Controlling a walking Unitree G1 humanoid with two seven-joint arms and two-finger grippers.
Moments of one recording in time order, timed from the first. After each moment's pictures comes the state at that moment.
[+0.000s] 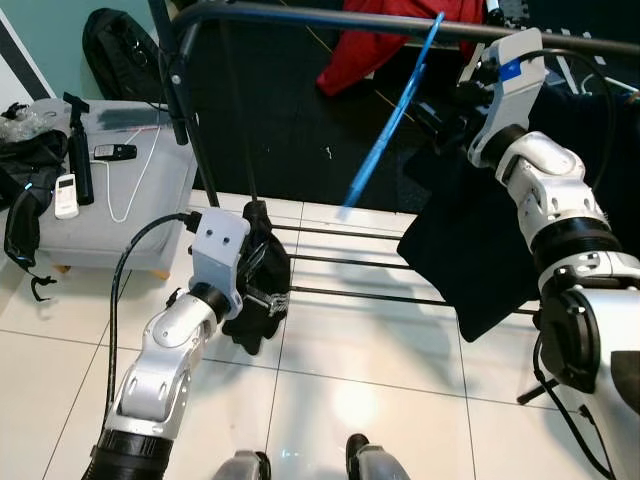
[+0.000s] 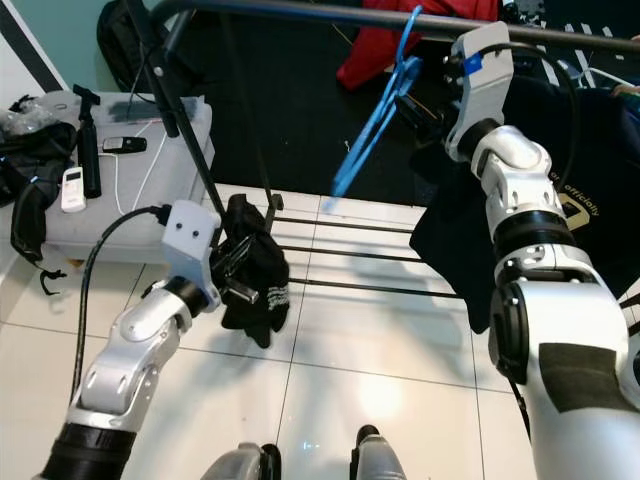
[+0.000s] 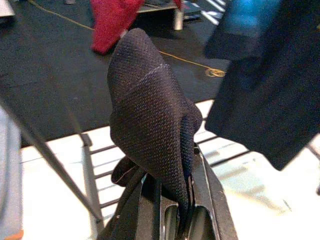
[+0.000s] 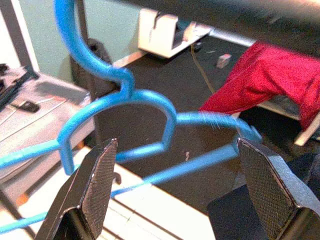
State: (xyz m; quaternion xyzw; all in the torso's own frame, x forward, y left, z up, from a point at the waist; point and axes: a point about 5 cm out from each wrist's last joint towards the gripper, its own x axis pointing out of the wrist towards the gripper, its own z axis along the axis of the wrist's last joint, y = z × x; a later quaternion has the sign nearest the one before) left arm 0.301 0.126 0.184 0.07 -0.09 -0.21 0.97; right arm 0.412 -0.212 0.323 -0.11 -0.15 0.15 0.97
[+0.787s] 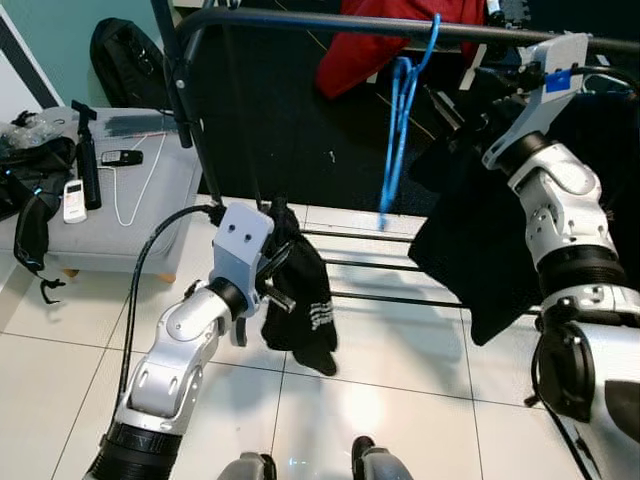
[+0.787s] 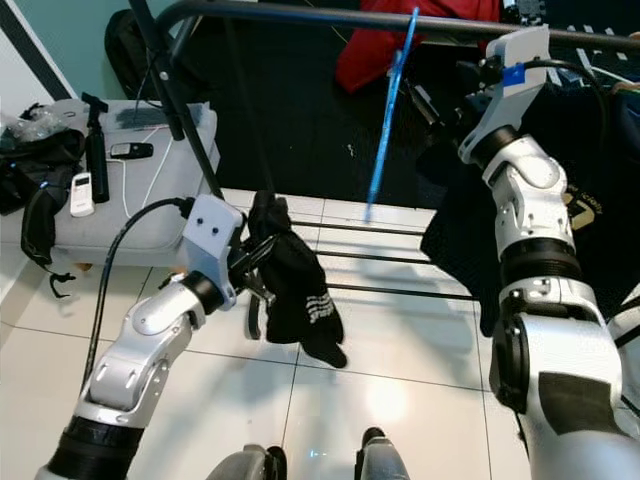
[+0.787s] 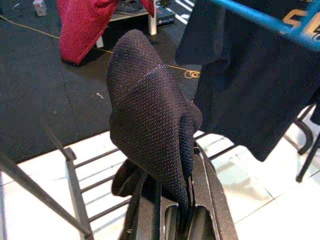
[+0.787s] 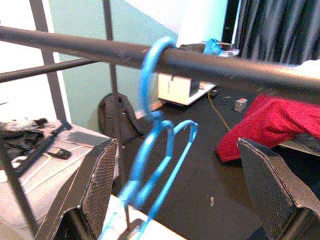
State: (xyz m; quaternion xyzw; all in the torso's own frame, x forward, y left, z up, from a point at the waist) left arm 0.305 0.111 0.192 0.07 -0.09 -0.26 0.96; right arm 0.390 -0.217 0.313 -0.05 -0.23 0.20 0.95
